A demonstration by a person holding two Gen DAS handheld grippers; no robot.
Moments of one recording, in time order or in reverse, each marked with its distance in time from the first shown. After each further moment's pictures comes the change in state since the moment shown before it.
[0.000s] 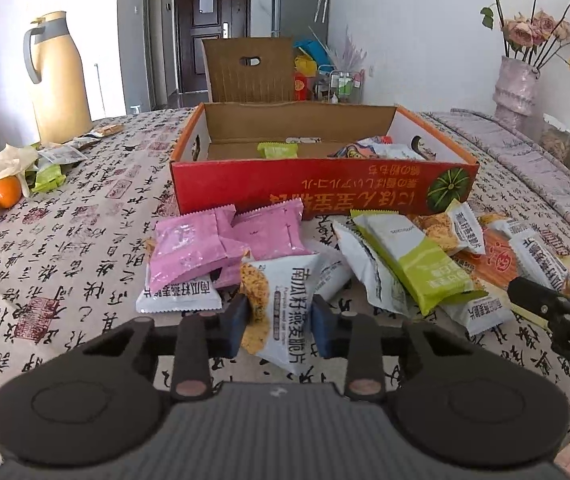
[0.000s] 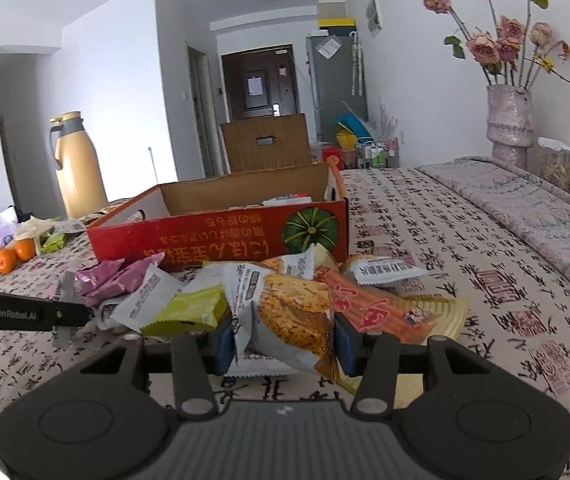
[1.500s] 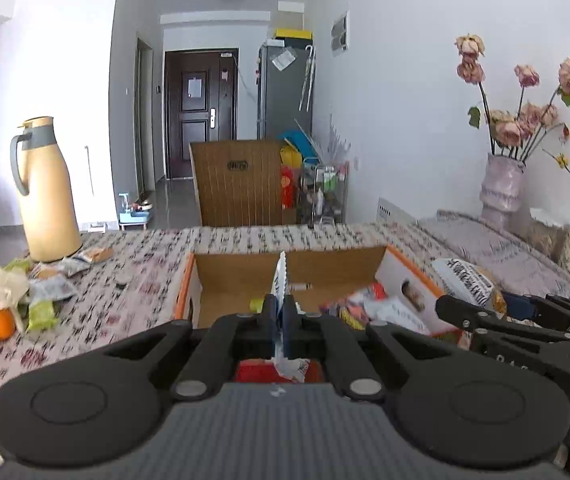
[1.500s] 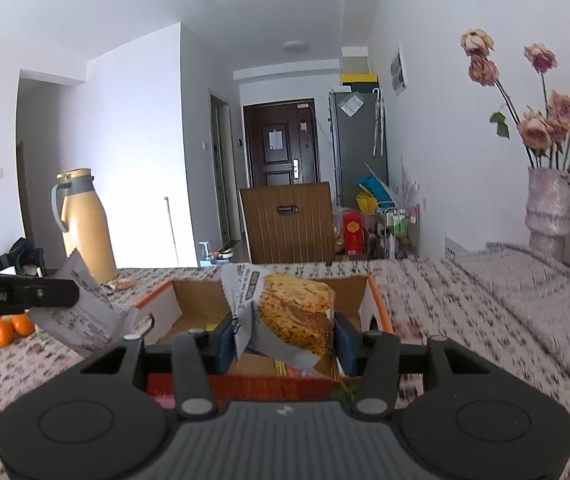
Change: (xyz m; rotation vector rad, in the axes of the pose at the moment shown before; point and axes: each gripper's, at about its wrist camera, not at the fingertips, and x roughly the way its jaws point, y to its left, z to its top) left arm -0.015 0.006 0.109 0.020 -0.276 -0.047; right arm 0.057 0.028 0.108 -0.053 -0.178 0.031
